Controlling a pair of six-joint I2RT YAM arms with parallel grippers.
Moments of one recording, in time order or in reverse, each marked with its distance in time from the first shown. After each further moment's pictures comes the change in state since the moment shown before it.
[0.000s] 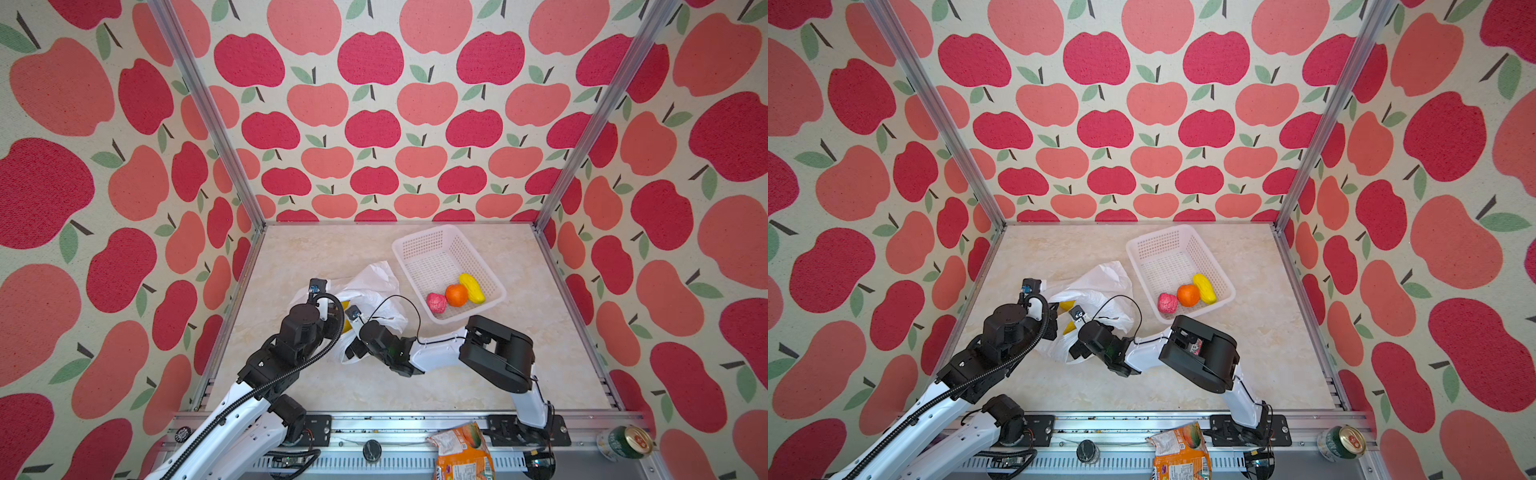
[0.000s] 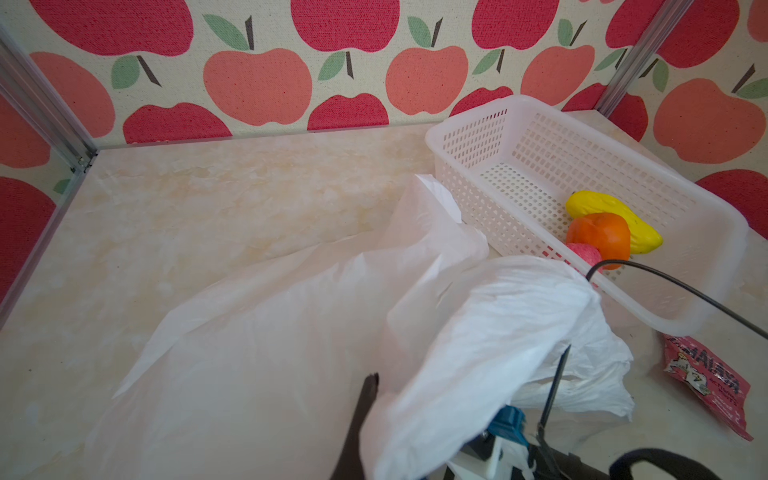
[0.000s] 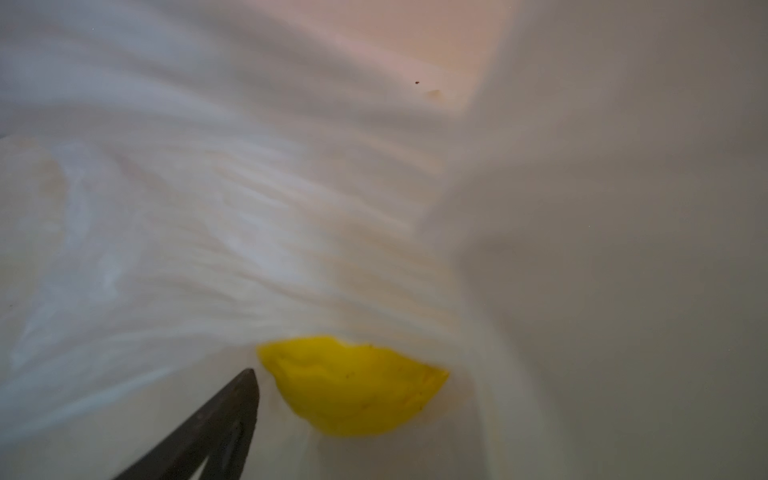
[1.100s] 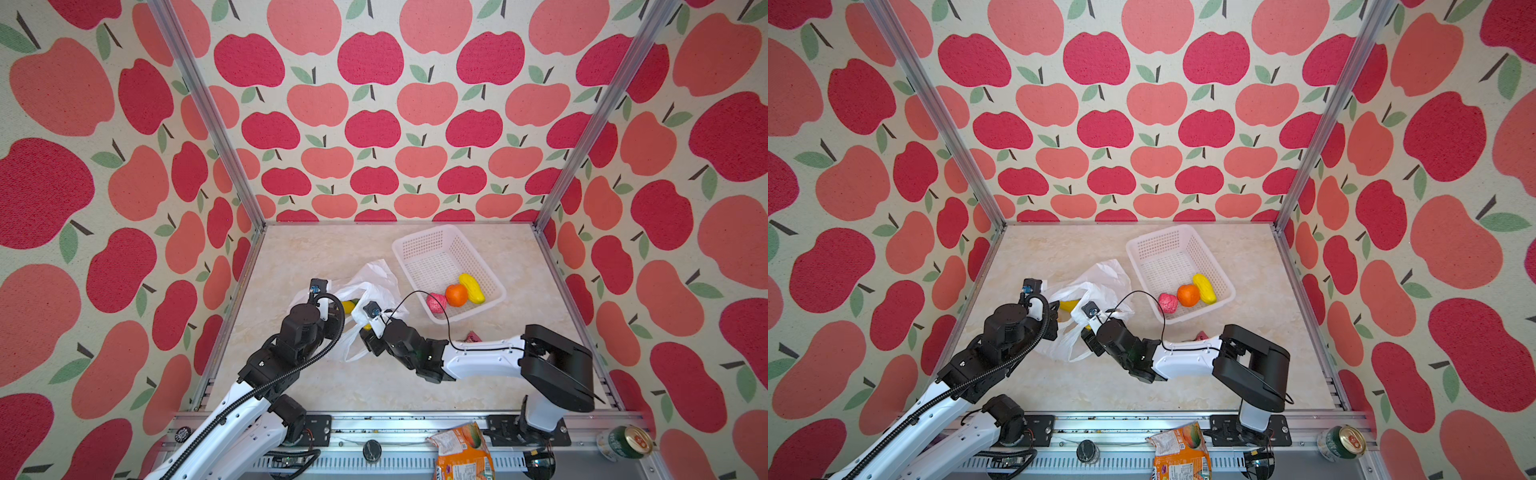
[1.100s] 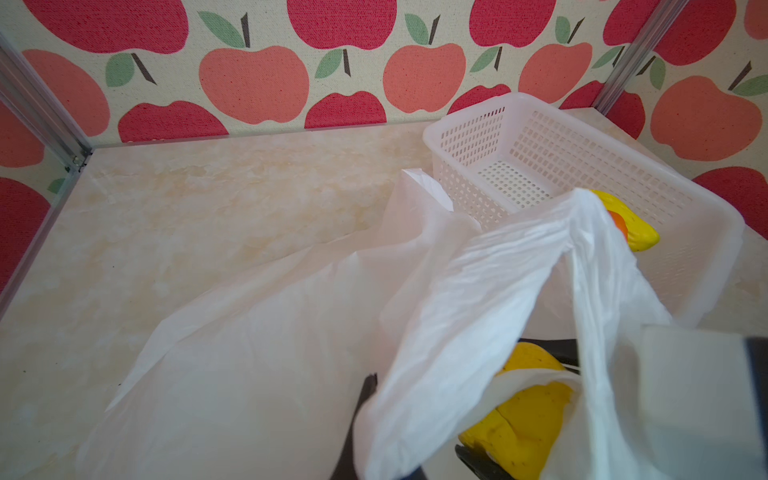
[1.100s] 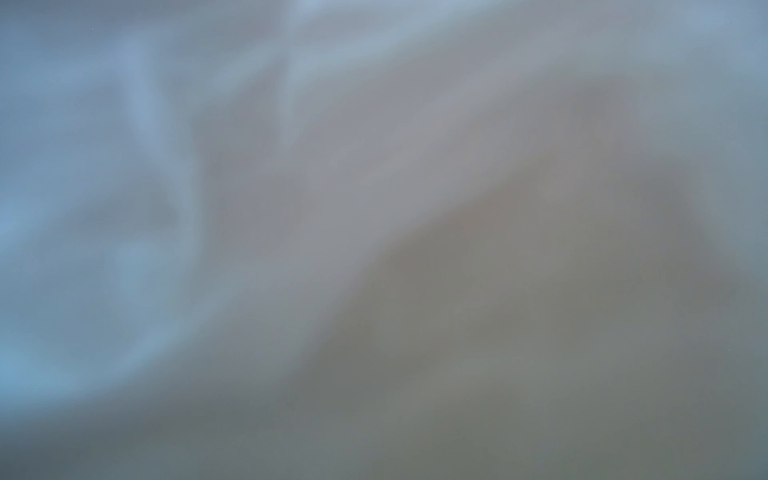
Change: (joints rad) left arm 0.000 0.003 0.000 0.000 0.006 0.000; right arm 0.038 -0.404 -0.255 -0.011 0.104 -0.104
